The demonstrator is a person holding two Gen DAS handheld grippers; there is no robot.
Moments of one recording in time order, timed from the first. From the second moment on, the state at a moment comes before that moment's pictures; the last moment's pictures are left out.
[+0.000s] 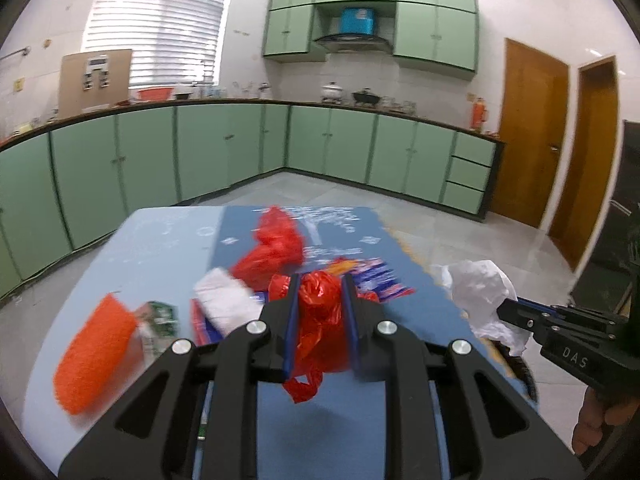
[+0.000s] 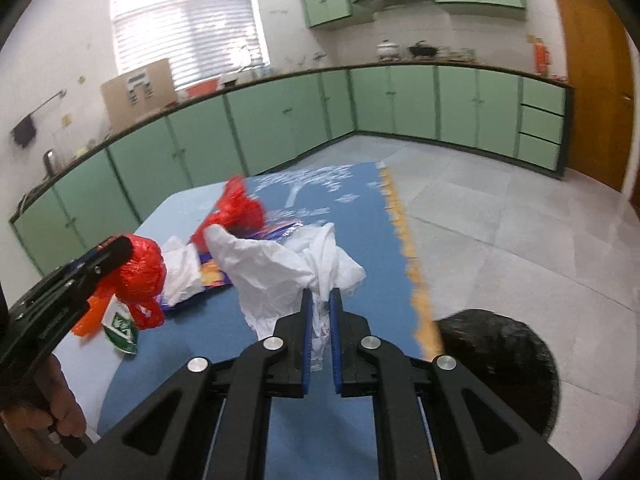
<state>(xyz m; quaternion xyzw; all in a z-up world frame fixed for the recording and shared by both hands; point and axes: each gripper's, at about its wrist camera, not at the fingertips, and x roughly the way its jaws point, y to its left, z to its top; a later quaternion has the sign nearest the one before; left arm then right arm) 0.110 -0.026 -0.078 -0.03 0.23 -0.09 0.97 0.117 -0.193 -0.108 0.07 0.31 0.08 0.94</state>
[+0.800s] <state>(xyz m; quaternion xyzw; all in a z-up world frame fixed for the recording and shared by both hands) 0.141 -0.248 -0.117 0.01 0.27 -0.31 0.91 0.058 -0.377 -0.167 0.13 0.35 -0.14 0.92</state>
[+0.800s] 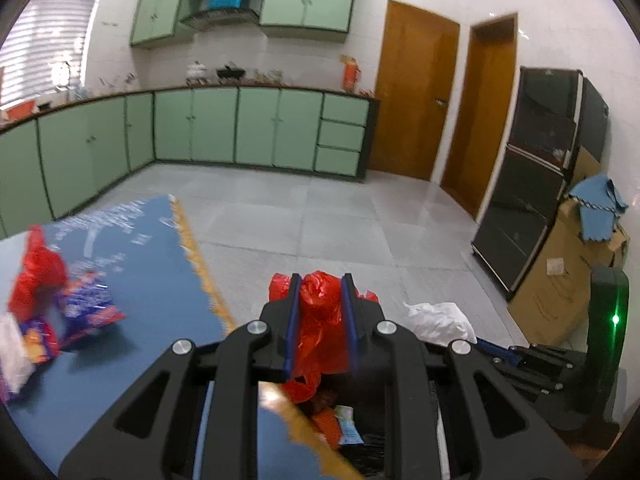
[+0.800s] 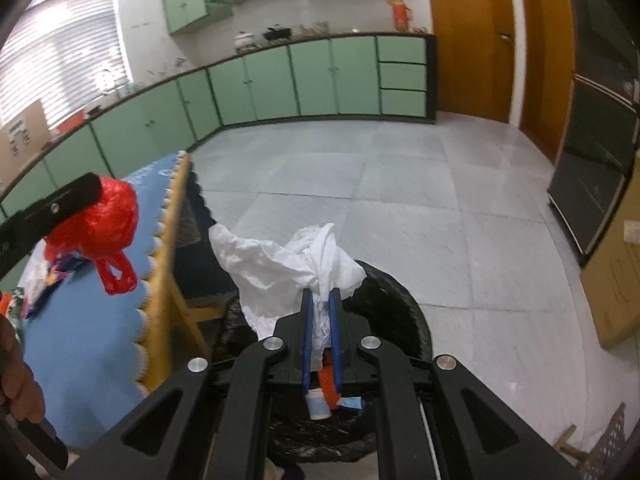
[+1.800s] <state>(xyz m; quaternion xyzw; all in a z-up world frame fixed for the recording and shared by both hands) 0.168 -0.264 -0.124 0.01 0.30 -0.30 0.91 0.063 -0.402 -0.188 0.14 0.36 -0.18 0.90</state>
